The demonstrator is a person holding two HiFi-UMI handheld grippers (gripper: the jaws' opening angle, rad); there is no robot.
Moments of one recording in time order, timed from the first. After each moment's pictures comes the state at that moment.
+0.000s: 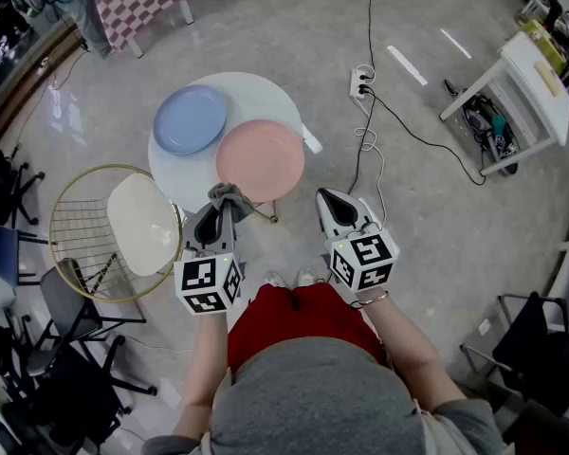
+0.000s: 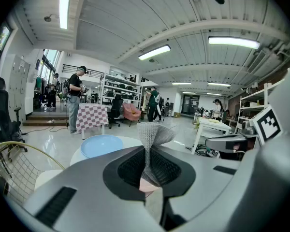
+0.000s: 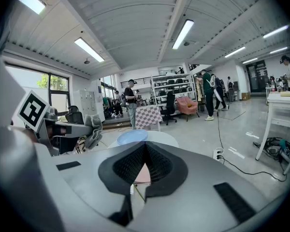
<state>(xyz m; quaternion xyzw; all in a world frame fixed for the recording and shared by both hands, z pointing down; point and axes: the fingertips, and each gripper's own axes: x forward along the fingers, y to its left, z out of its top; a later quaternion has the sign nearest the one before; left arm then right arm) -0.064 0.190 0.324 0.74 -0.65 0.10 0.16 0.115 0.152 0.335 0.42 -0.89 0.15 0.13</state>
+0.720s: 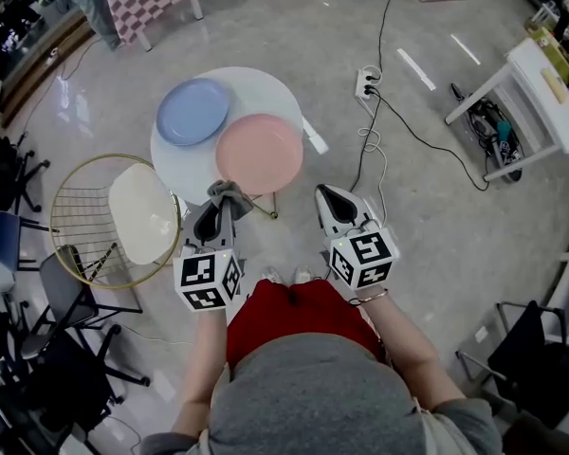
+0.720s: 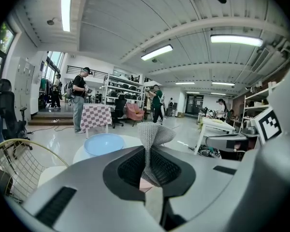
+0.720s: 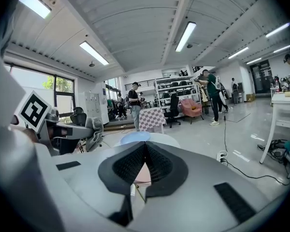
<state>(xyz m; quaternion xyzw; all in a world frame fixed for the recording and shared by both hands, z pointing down) -0.052 0.207 0.323 0.72 -0.67 0.10 0.17 0.125 0.162 0.328 0.40 -0.90 0.14 0.11</state>
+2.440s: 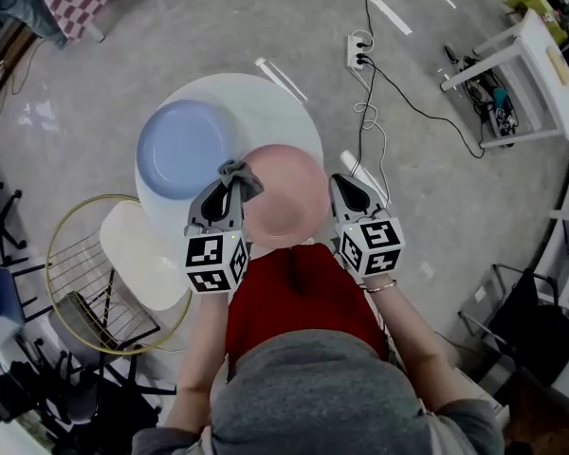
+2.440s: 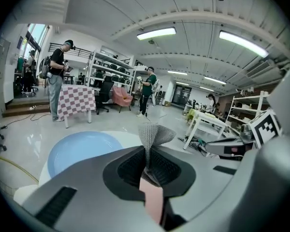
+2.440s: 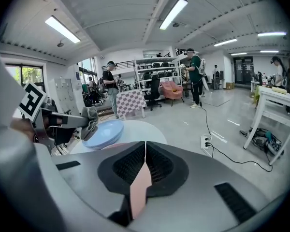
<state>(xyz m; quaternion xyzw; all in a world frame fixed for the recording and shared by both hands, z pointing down) -0.132 -0.007 0.393 0.78 -0.57 0.14 0.24 0.059 -0.011 0.407 0.49 -0.82 0.21 0.21</state>
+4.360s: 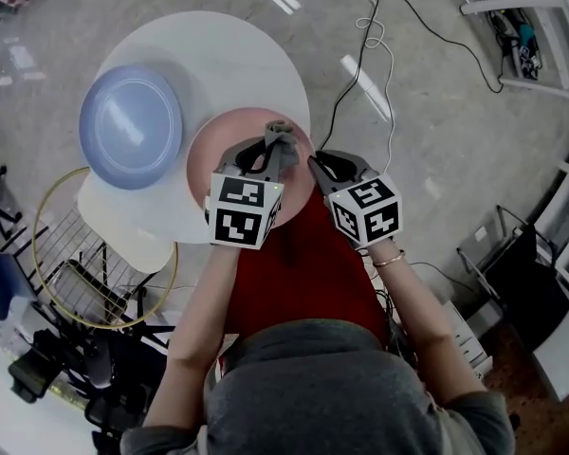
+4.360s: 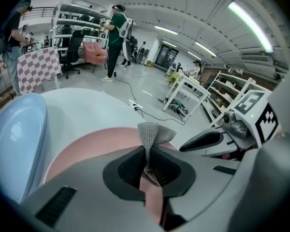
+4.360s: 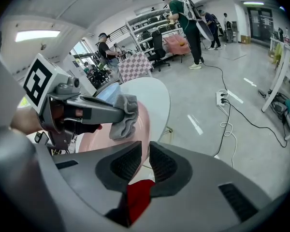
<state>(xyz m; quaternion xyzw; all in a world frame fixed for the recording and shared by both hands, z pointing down) 0.011 -0.041 0.516 0.79 -0.37 0.32 0.37 0.081 -0.005 0.530 0.35 -0.78 0.40 0.33</state>
